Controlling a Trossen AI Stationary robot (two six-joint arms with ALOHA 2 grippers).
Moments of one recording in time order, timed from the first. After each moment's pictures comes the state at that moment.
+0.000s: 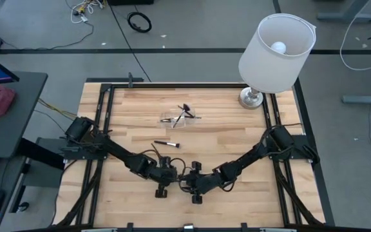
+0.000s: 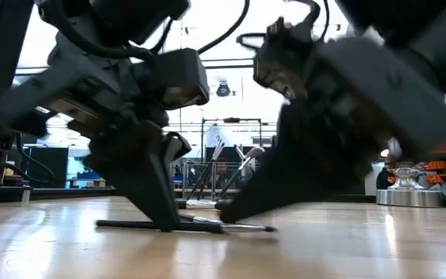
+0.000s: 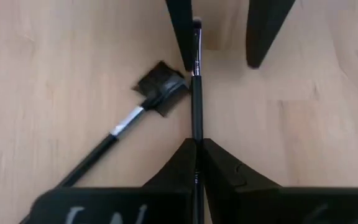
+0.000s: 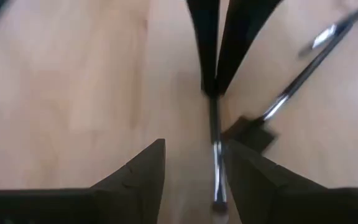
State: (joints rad) left arm -0.44 1.84 0.94 -0.06 -0.16 -0.35; right arm 0.48 2.09 1.08 0.32 0.32 0.34
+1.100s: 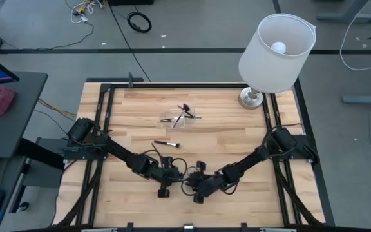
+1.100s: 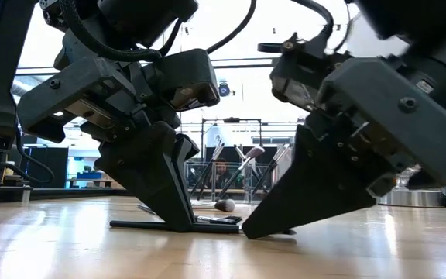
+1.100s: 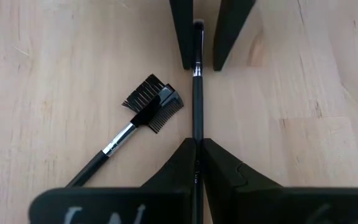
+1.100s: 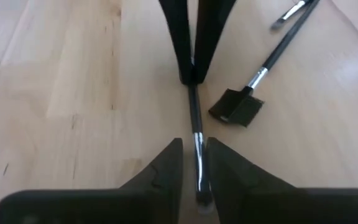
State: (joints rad) left arm -0.45 1.90 0.94 -0.05 -0.14 -0.36; right arm 0.52 2.12 1.03 0.24 0.40 0.47
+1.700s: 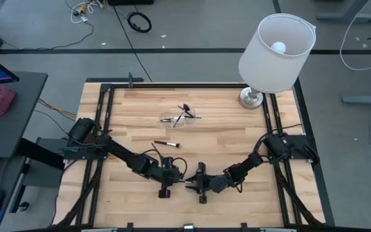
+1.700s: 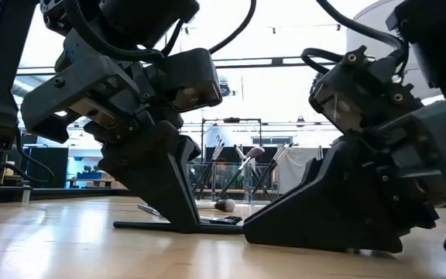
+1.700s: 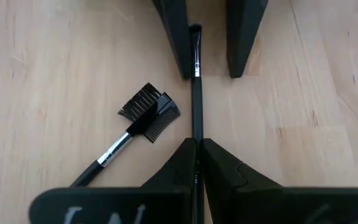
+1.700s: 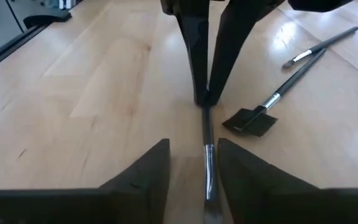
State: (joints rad) left arm -0.43 1.91 0.94 0.00 -0.14 -0.36; right arm 0.52 2.25 0.83 0.92 0.45 0.24
